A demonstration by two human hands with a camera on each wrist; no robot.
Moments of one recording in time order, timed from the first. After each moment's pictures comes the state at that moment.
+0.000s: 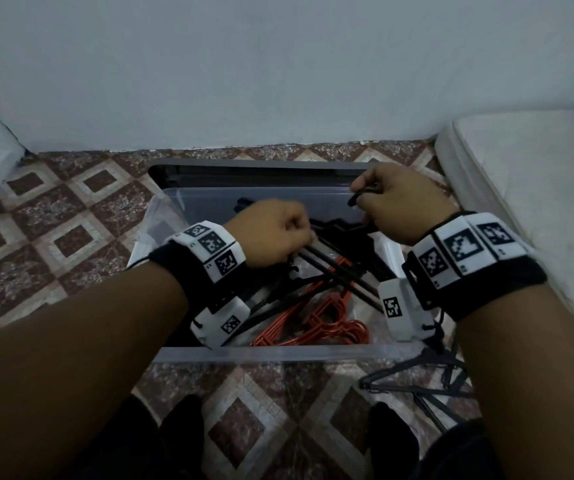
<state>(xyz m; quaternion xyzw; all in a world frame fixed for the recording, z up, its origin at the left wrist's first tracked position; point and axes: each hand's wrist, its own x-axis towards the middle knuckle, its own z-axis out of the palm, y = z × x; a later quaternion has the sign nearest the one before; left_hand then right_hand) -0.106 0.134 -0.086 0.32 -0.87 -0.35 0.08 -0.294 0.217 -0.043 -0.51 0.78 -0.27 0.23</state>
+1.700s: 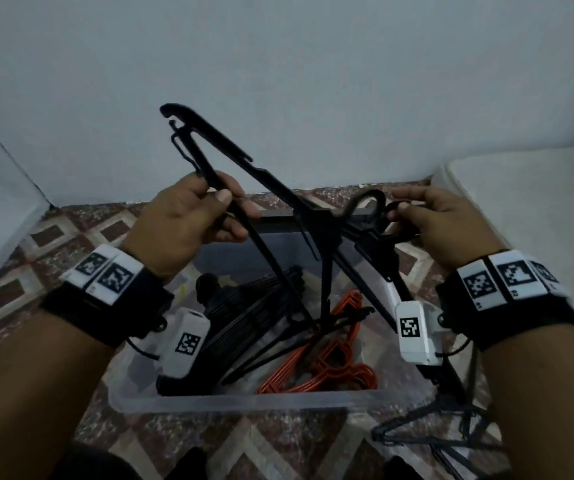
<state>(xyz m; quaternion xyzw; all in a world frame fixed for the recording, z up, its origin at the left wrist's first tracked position) -0.039 0.112 -0.015 0.25 -0.71 -0.56 0.36 -0.347 0.227 -0.038 -0.38 0.67 -0.58 0.28</state>
